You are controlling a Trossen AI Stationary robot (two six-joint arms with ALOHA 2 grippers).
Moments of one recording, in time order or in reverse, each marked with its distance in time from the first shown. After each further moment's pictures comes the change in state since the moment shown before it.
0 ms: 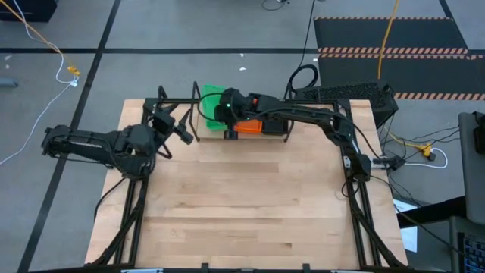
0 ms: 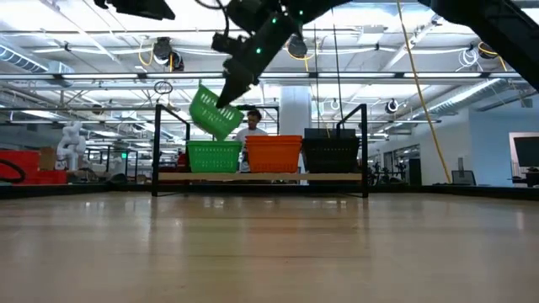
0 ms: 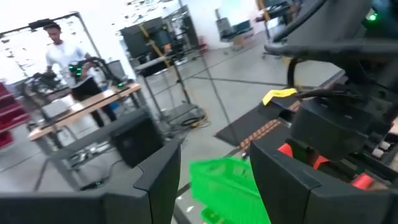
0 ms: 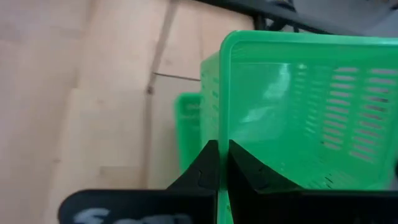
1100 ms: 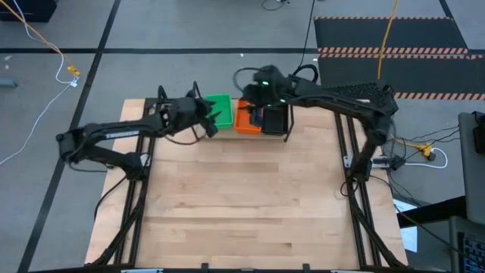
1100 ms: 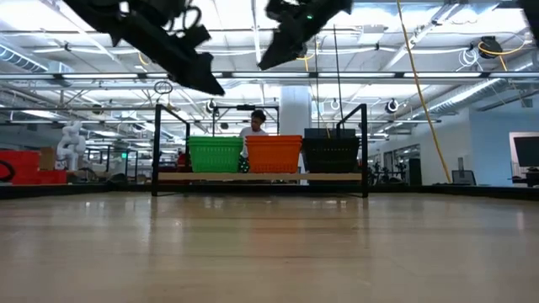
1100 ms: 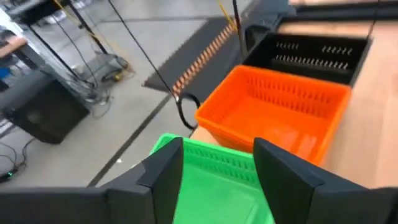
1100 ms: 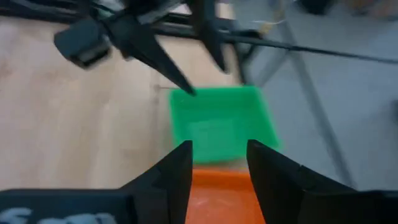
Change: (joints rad) left arm 0.531 0.383 0.014 0.060 0.840 -0.016; right arm -0.118 -0.383 -0.284 0.024 -0.203 0.043
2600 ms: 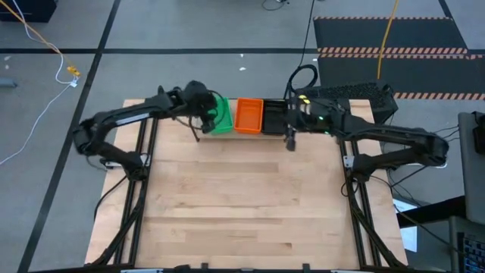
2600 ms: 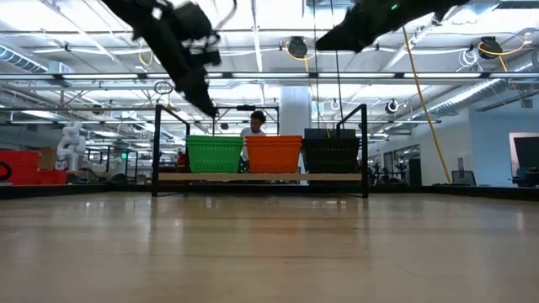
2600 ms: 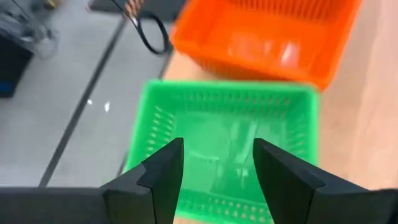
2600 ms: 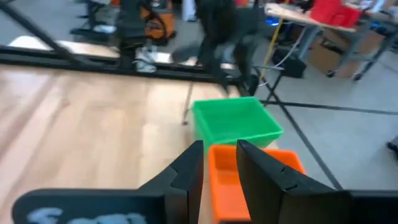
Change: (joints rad) left arm 0.145 0.206 0.308 -0.540 0.207 0.126; right arm 0.072 -0.646 -0.874 0.565 0.042 0.138
